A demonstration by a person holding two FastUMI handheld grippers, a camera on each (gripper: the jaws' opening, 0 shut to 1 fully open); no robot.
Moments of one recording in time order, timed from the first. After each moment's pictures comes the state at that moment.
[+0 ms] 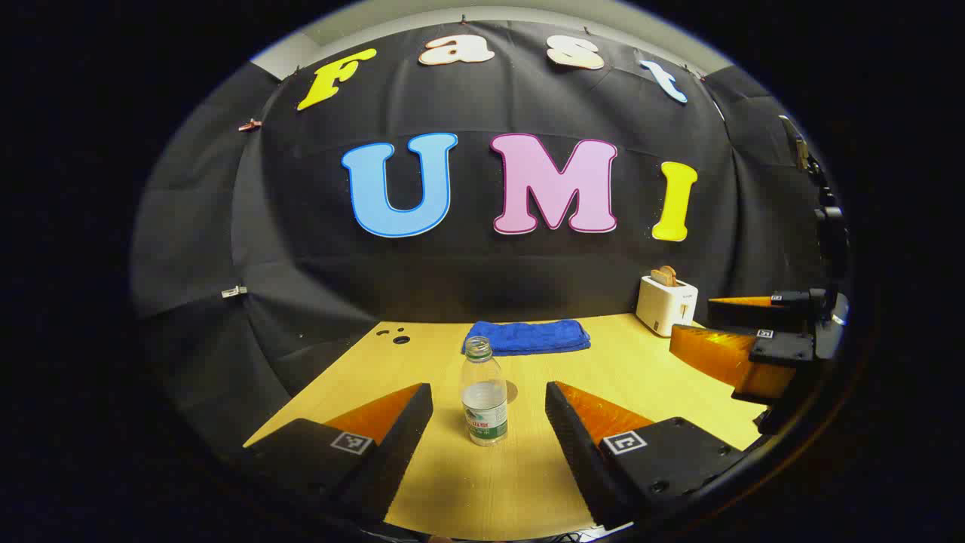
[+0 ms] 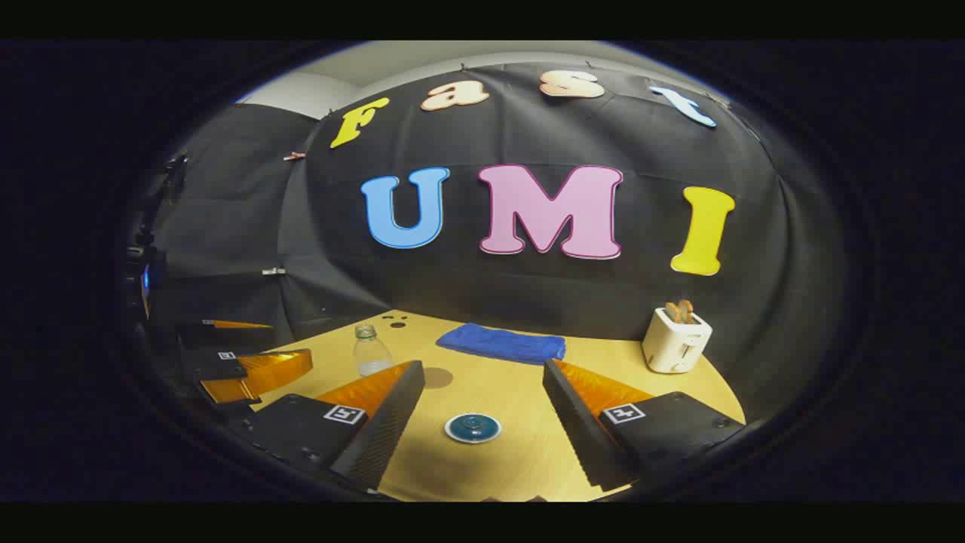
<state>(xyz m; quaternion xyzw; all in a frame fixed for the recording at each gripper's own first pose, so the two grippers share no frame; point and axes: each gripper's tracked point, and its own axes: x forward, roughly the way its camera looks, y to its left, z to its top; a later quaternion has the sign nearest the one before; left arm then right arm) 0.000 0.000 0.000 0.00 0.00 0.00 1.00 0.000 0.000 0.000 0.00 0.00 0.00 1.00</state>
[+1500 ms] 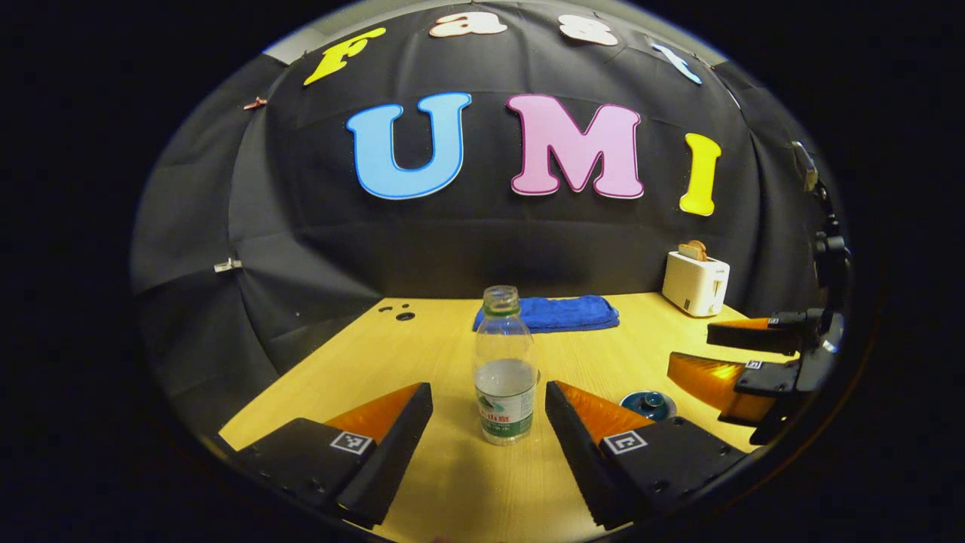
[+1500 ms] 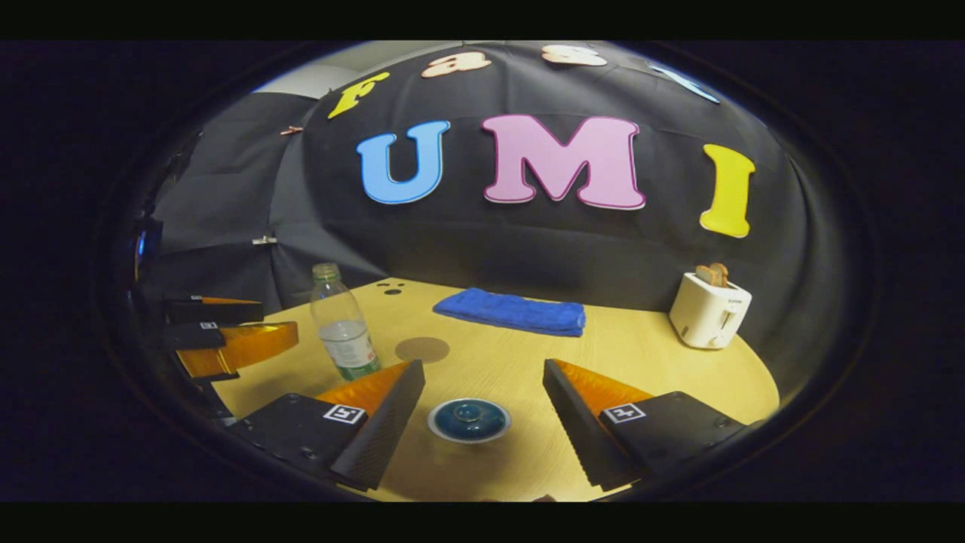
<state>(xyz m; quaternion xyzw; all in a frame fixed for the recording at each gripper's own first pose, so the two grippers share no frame) 0.084 0.020 -0.080 -0.01 0.03 0.02 1.00 0.090 -0.004 -0.121 0.00 0.05 0.01 1.00</state>
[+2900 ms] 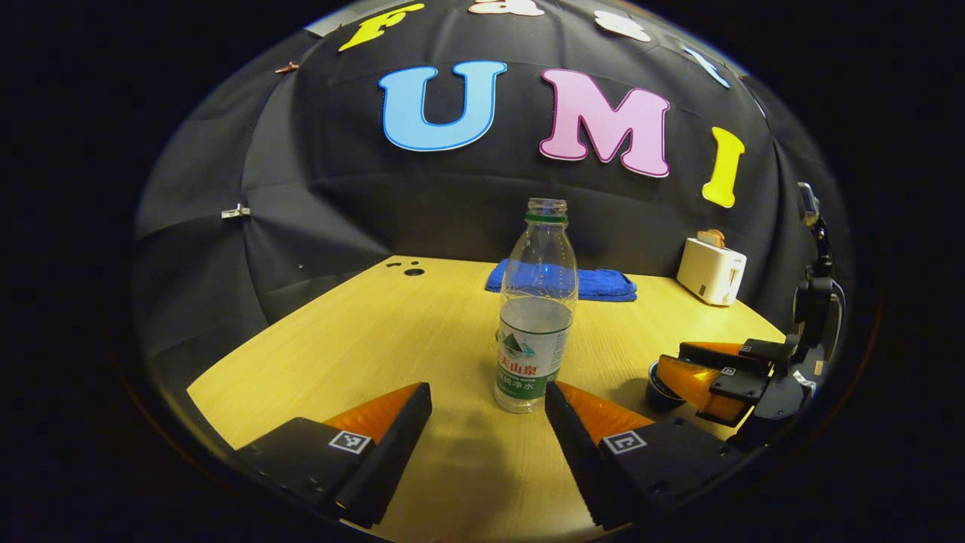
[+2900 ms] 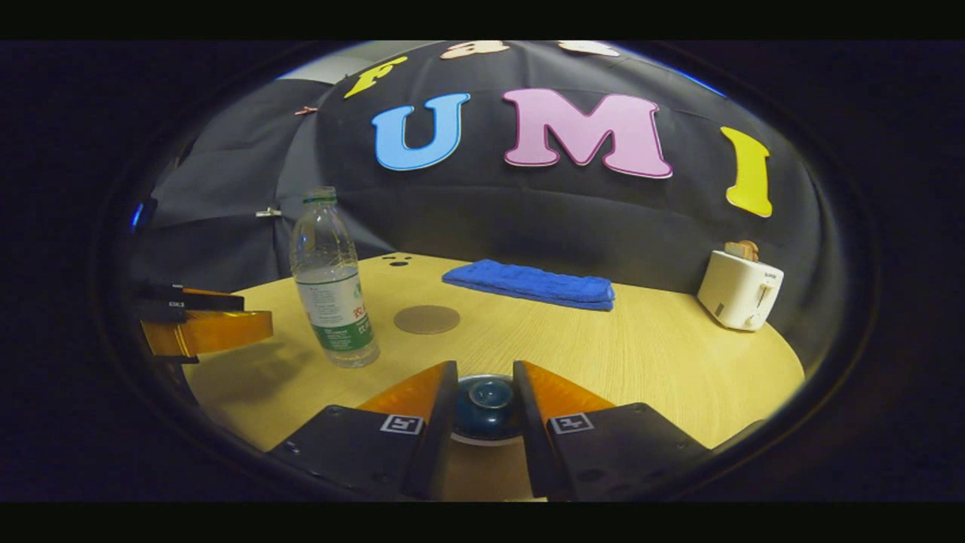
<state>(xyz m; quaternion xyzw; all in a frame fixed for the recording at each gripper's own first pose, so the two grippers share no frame) 0.095 0.037 -0.142 -0.05 0.06 0.03 1.00 0.124 0.016 -0.181 -0.03 0.07 0.02 1.00</state>
